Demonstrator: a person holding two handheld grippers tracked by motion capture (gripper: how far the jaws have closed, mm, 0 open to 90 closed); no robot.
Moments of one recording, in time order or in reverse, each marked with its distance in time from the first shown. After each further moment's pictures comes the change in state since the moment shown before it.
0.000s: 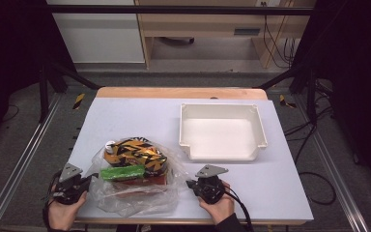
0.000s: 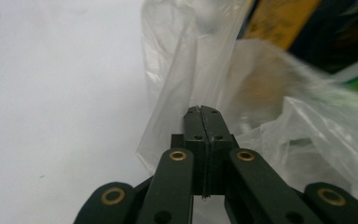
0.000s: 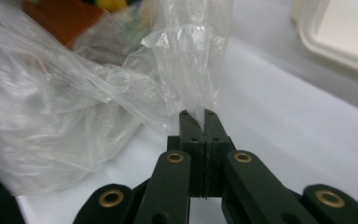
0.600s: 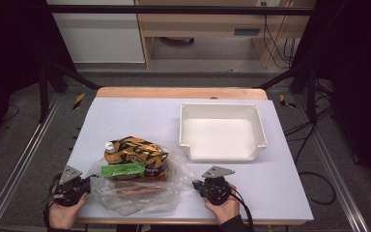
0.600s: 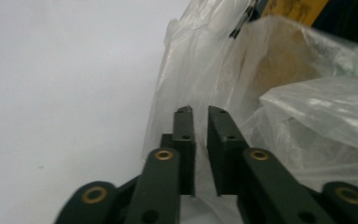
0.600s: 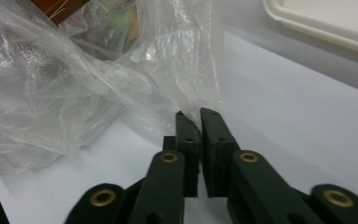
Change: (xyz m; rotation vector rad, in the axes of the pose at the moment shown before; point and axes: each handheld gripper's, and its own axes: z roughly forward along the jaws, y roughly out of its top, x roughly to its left) left arm 0.004 -0.012 0.001 -0.055 -0.001 0.002; right arm -0.011 -0.012 -0.008 0.006 -0.035 0.042
